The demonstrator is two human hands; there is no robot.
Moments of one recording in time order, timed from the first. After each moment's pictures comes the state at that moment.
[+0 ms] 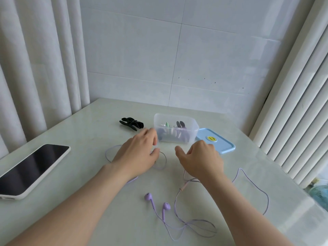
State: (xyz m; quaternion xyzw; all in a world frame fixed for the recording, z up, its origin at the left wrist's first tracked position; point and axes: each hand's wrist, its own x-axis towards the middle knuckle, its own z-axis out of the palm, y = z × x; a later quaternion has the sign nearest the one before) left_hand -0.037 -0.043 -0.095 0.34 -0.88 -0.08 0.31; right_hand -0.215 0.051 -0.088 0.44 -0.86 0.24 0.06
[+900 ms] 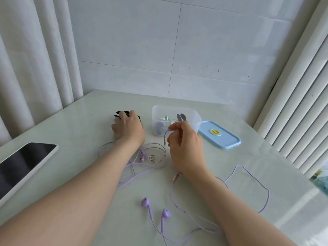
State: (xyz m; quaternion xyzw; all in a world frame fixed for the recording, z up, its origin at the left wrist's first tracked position) left_hand -0.087 -0.136 -0.106 0.60 -0.75 -0.06 0.26; right_hand -0.199 0.012 -0.107 0.53 -0.68 0.51 0.00
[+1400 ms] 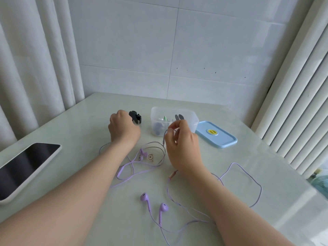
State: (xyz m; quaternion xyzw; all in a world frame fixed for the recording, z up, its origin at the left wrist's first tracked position) left_hand -0.068 -0.117 -0.089 0.60 -0.67 -0.19 0.40; right_hand -0.191 0.020 -0.101 0.53 -0.69 0.49 0.03
